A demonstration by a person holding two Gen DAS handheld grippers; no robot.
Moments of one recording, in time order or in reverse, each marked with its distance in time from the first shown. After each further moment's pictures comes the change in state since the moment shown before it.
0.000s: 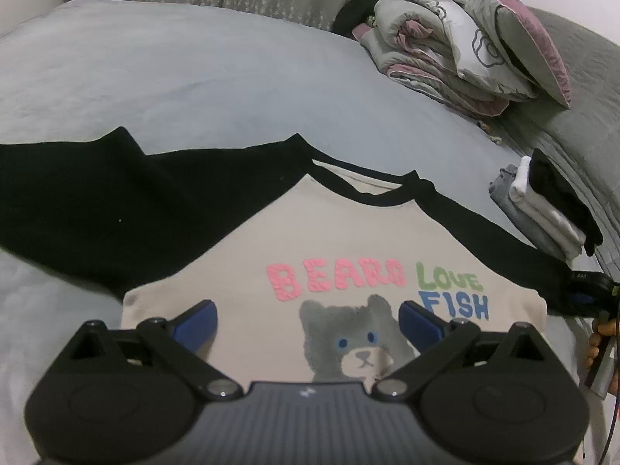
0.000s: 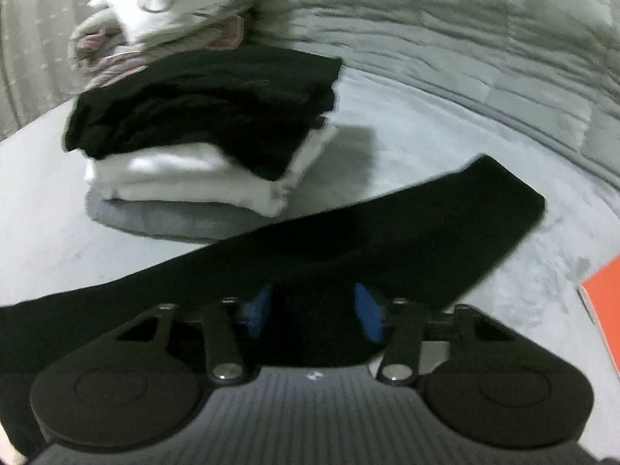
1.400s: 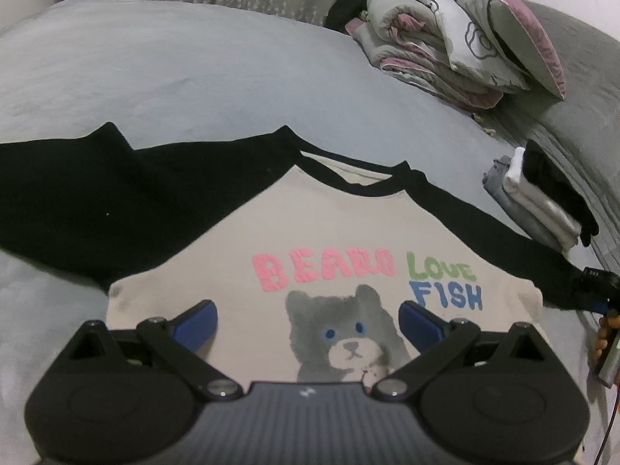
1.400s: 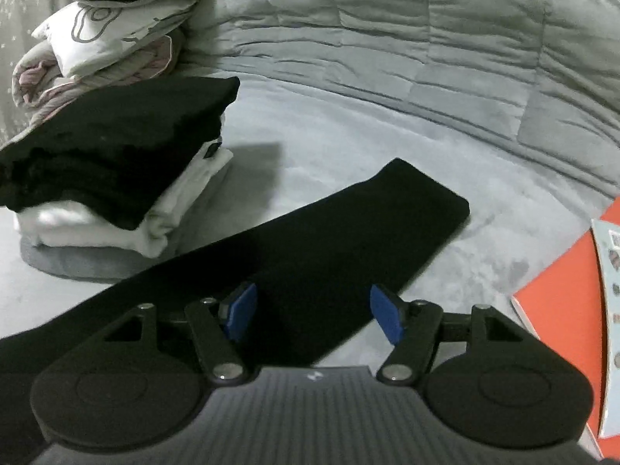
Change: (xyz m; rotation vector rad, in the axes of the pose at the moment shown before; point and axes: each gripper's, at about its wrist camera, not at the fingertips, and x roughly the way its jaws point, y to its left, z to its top) left arm 0.005 -0.010 -0.003 0.023 0.016 -0.008; right arm 0.009 -0.047 0.011 0.110 -0.026 -0.149
